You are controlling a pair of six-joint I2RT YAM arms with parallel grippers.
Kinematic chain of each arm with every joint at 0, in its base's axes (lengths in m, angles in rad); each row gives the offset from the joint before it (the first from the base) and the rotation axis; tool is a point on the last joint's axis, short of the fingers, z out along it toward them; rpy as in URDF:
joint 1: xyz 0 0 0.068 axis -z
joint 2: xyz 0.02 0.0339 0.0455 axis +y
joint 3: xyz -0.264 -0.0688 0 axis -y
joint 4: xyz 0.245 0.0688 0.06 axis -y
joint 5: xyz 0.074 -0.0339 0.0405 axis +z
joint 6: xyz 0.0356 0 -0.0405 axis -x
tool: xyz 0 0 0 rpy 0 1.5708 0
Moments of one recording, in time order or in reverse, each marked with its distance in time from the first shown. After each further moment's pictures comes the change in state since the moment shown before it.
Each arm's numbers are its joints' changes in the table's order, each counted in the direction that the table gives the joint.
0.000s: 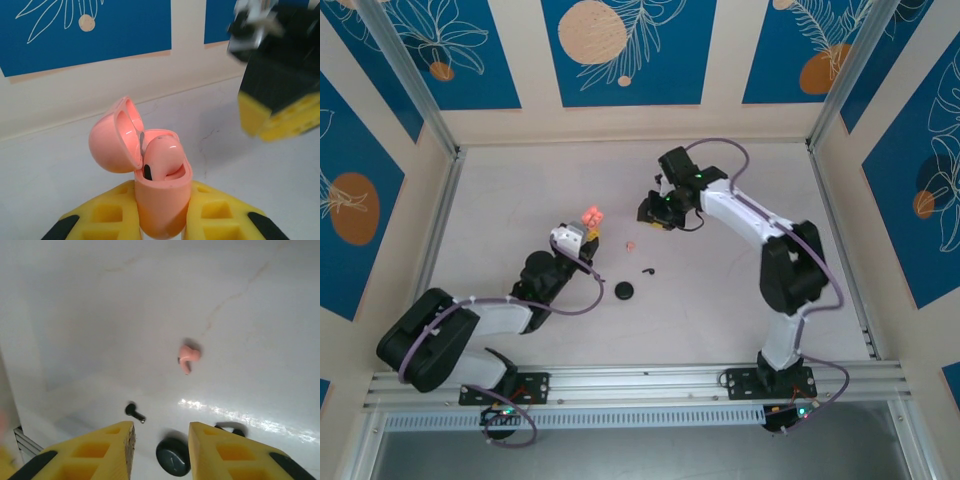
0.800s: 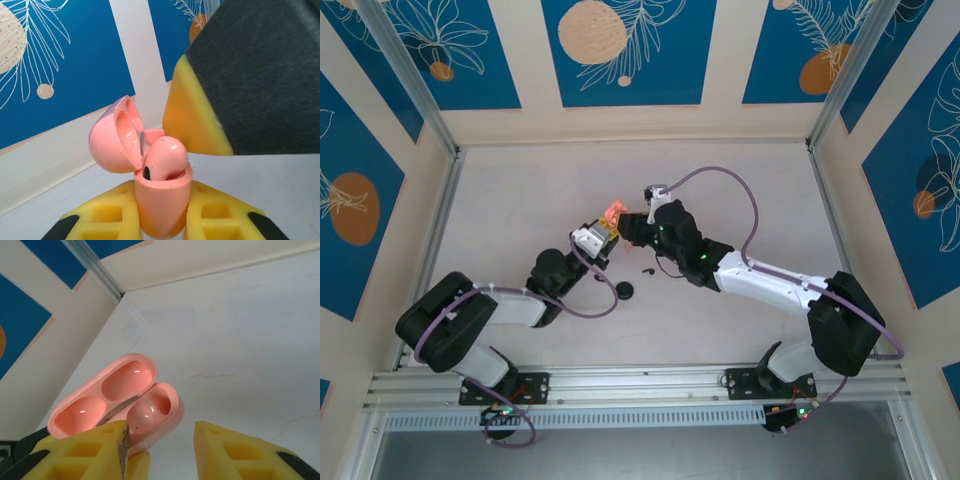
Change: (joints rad) left arm 0.095 0.145 0.085 0.205 -0.082 -0.188; right arm -0.306 -0.492 -0.671 0.975 -0.477 0.073
